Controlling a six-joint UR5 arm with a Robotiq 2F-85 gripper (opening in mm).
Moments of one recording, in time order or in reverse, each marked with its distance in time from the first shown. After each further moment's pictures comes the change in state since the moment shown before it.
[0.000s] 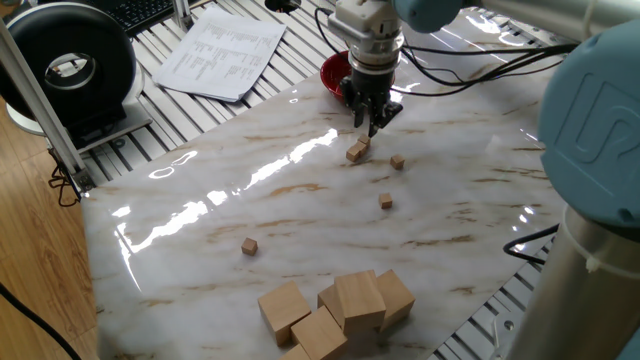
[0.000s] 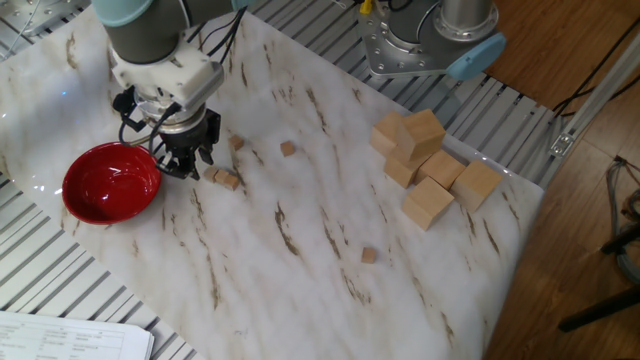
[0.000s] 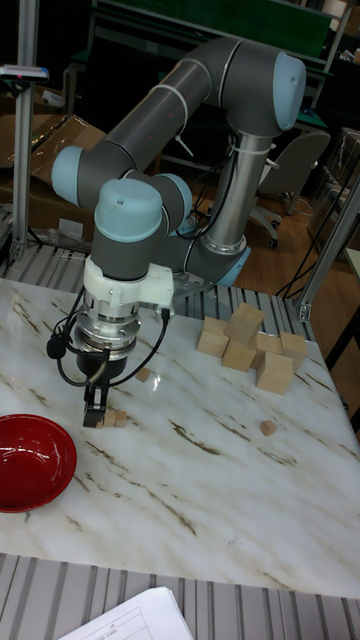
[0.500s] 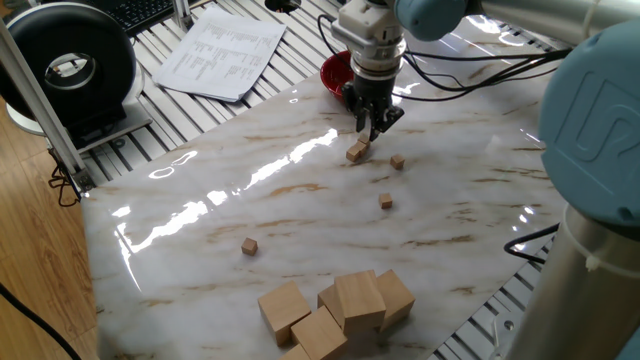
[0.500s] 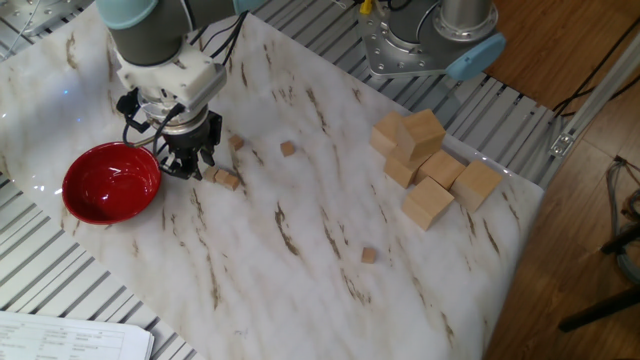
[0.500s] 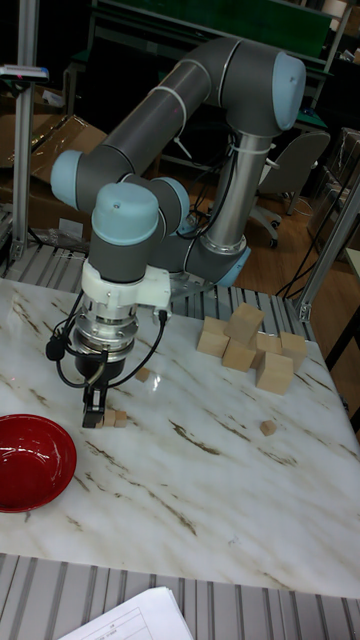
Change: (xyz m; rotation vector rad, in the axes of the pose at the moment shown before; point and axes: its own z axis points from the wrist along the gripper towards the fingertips) arm 0.002 0.002 0.007 0.008 -0.001 -0.009
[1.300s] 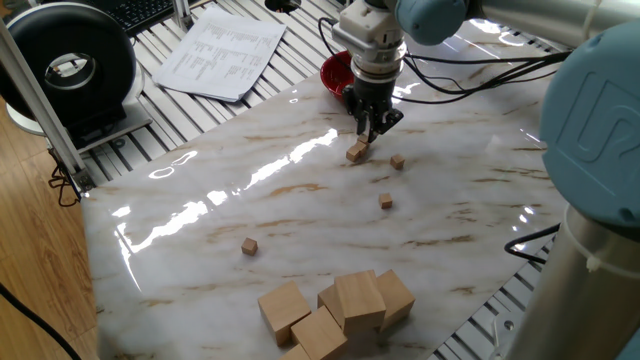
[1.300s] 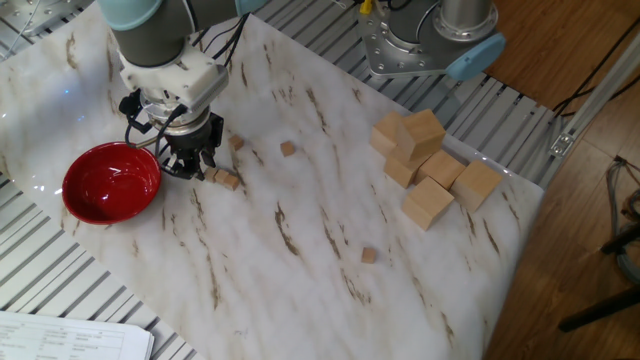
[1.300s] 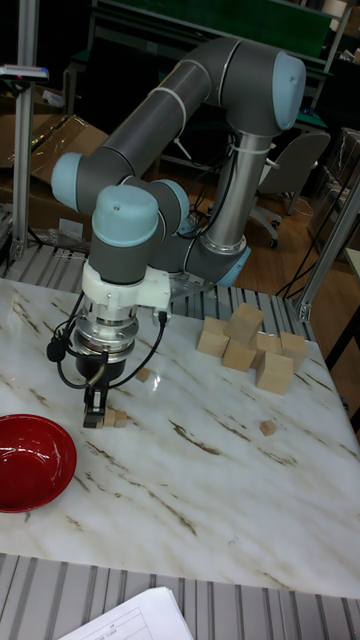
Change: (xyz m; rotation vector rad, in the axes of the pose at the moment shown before) arm -0.003 0.001 0.003 0.001 -0.005 0.008
